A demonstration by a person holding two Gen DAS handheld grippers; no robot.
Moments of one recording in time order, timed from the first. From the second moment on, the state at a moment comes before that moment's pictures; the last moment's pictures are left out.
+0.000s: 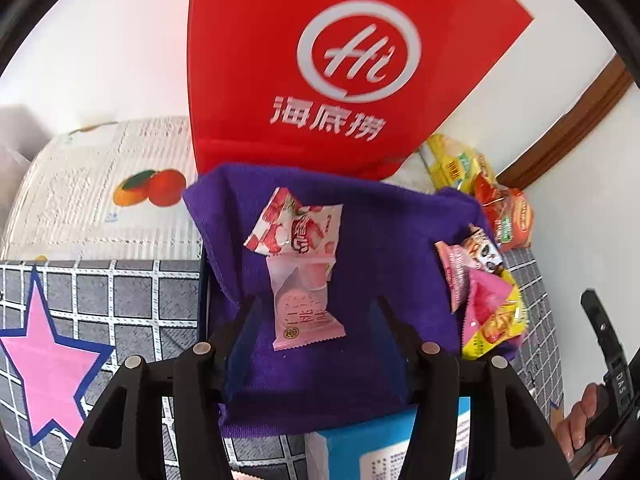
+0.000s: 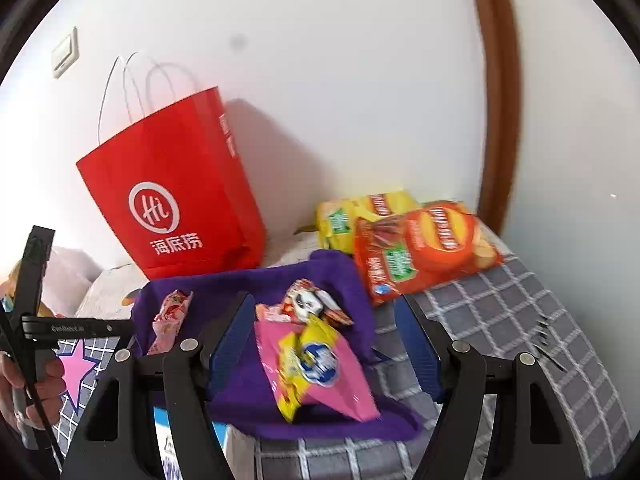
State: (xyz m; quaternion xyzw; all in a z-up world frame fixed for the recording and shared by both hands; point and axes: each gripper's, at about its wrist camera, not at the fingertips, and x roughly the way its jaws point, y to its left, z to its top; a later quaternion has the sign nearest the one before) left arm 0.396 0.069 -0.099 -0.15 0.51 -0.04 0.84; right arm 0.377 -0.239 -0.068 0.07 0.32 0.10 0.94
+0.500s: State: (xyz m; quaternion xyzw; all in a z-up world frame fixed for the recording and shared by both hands) left arm 0.366 0.058 -0.049 -0.16 0.47 -0.10 0.86; right arm 0.256 -0.267 -0.128 0.05 0.41 0.10 0.91
